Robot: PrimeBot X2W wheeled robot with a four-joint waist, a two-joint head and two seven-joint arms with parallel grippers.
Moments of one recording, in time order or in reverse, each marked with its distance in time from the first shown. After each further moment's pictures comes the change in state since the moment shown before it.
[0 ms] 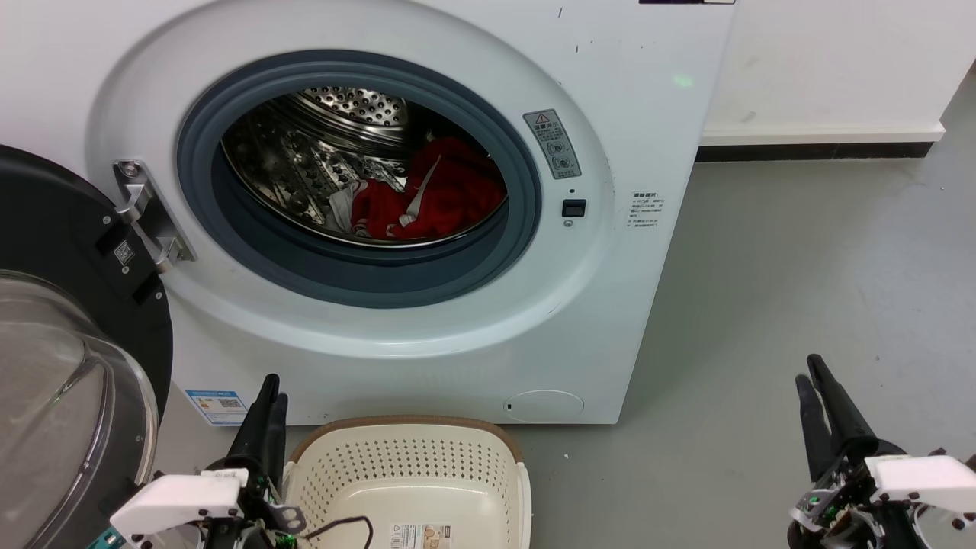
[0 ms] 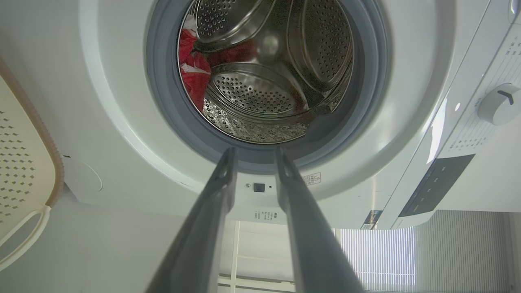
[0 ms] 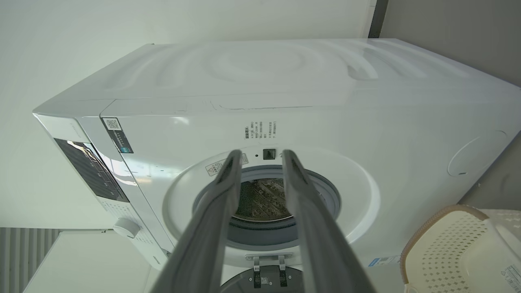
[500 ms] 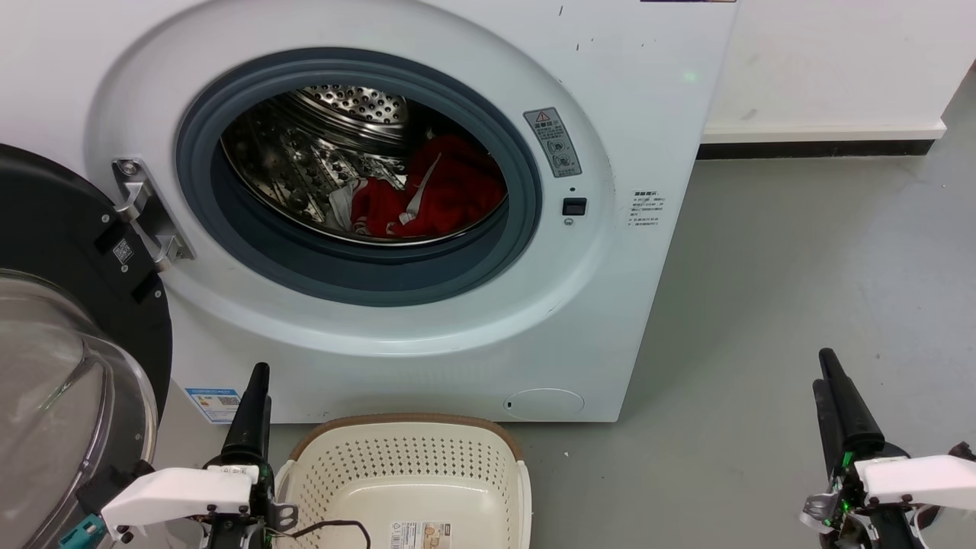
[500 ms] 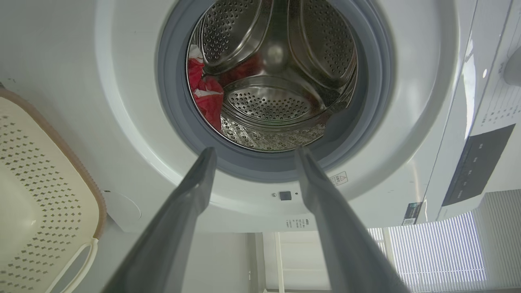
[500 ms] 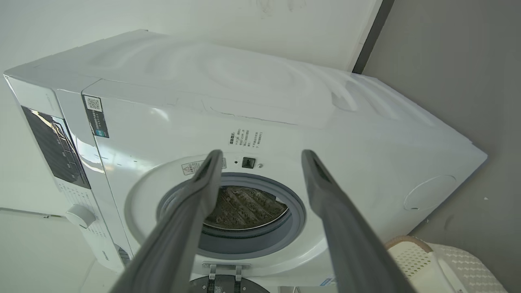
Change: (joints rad) left arm 0.033 -0.003 0.000 -0.040 0.183 0.021 -0.060; right arm 0.037 0.003 -0.005 -0.029 -0.187 0.000 -0.061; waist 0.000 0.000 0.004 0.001
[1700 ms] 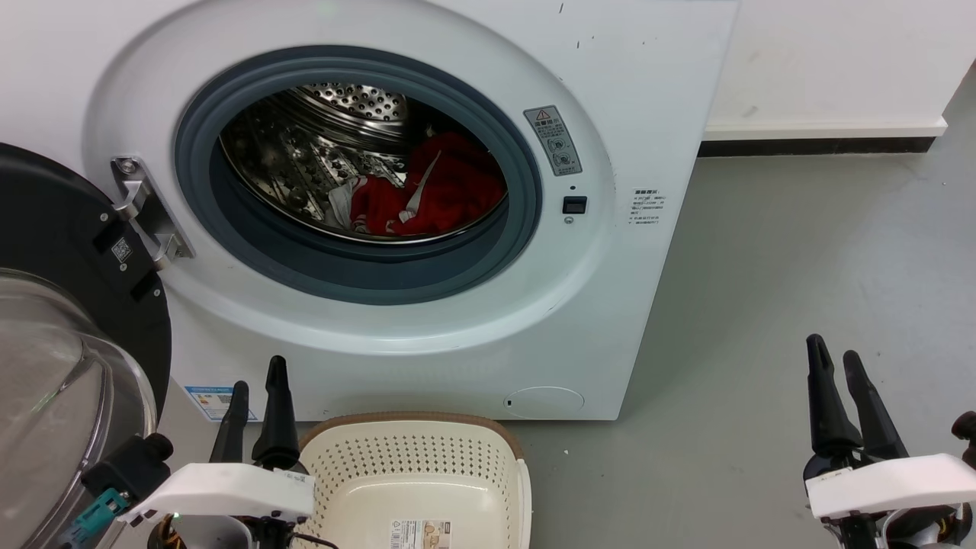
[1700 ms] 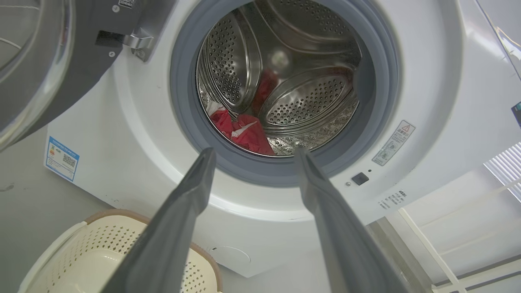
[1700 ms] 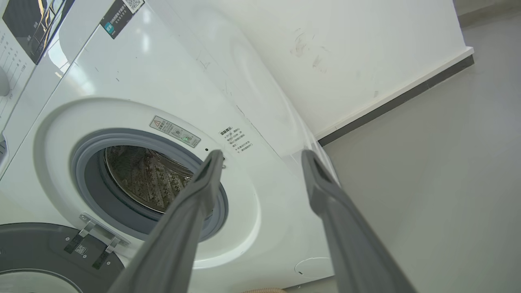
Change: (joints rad) left arm 0.053 0.001 -0.079 -0.155 0.660 0.111 -0.138; right arm 0.063 0.000 0.047 -0.189 -0.728 0.000 -0.136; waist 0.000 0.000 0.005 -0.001
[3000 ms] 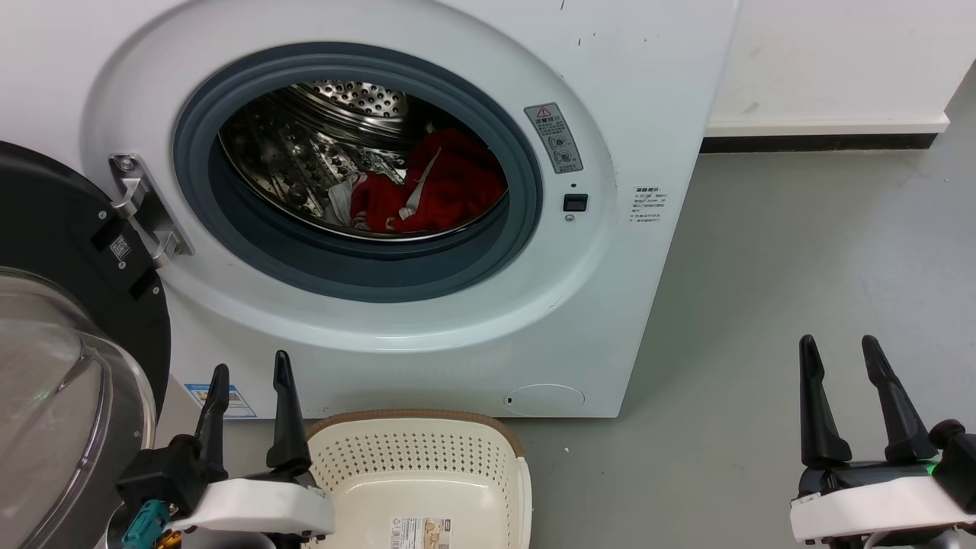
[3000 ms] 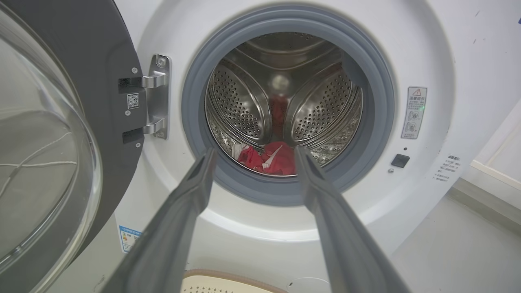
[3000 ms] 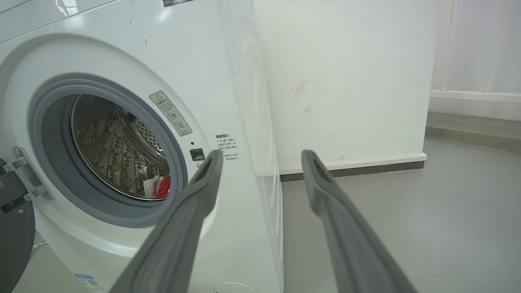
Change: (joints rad) left arm 0.047 0.007 -0.039 -0.093 0.454 0.052 -0.105; right arm 0.055 0.000 0.016 -0.120 -0.479 0.000 -0.107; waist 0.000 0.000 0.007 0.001
